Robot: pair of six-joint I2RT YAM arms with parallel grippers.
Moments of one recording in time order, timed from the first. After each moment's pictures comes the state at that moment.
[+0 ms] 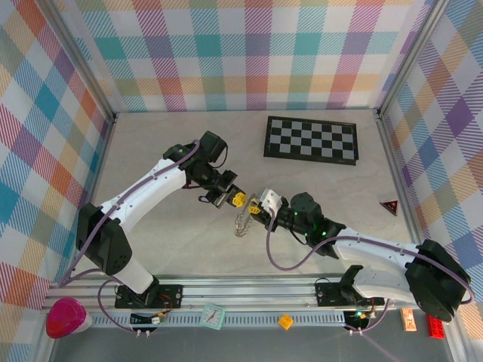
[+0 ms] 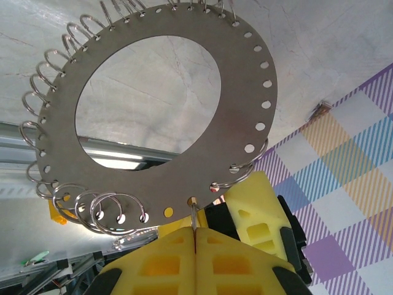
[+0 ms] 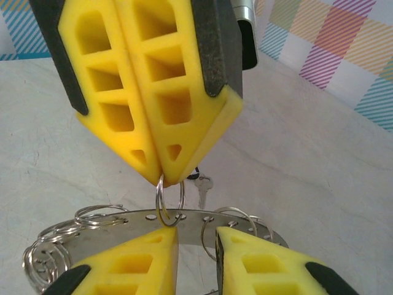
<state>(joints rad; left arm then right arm) -0.60 1.58 1.42 -1.02 0.67 -1.46 0.87 1.12 0.45 0.41 -0.16 -0.22</state>
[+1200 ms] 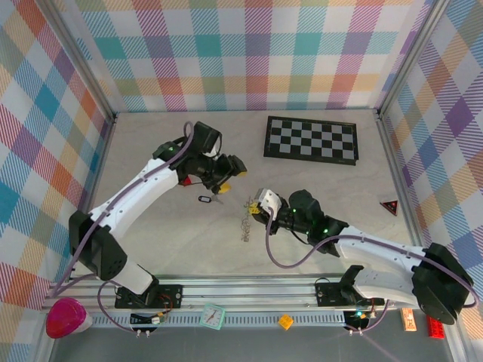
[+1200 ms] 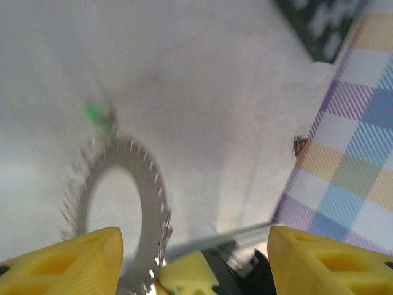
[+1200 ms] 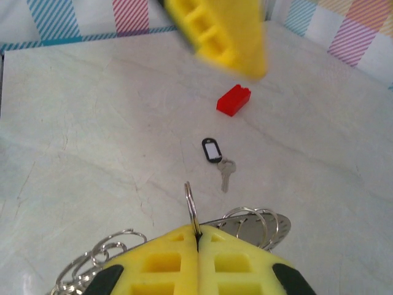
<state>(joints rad) -0.58 1.50 1.44 -0.84 0.34 -1.02 0.87 1.09 0.51 0.21 -0.22 -0.19</state>
